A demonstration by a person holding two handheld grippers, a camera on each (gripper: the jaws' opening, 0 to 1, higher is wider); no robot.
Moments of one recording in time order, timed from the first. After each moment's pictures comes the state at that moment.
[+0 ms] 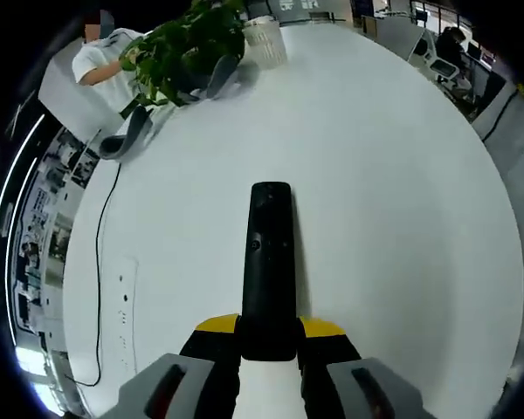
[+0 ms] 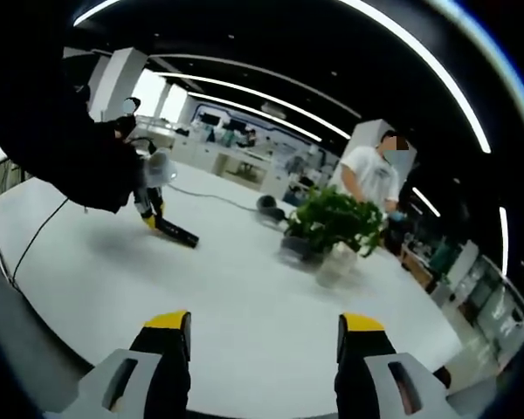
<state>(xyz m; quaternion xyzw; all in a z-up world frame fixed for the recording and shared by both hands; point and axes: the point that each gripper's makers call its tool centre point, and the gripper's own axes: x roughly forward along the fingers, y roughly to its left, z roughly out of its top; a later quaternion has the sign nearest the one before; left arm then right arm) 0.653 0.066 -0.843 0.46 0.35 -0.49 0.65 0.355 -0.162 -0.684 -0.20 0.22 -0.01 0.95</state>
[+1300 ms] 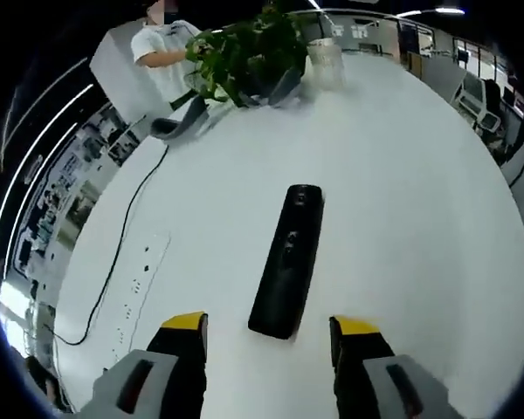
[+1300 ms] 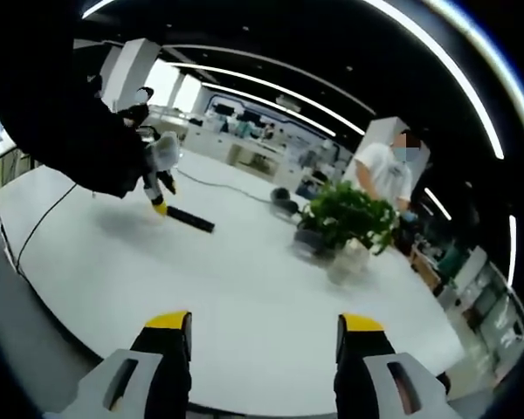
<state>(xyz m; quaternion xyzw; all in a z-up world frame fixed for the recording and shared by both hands) 0.671 0.087 -0.819 0.31 0.30 -0.44 0.79 0.354 -0.152 -0.692 -0.21 0.24 0.02 0.95</state>
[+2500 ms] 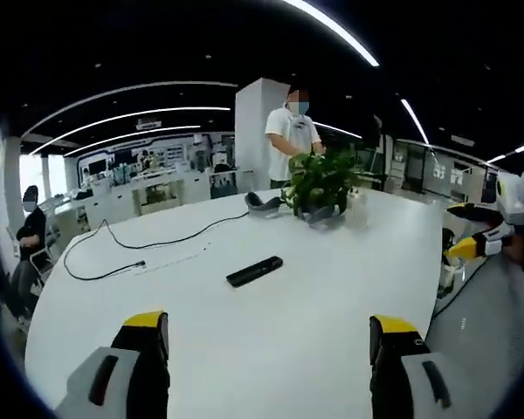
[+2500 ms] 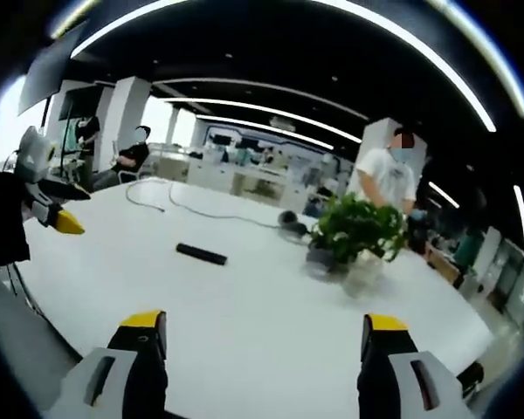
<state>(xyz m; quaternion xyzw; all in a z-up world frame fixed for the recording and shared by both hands) 0.426 0.159 -0.691 0.06 0.19 -0.30 0.93 0.359 -0.138 -0.673 -0.14 0.18 0.05 0.97</state>
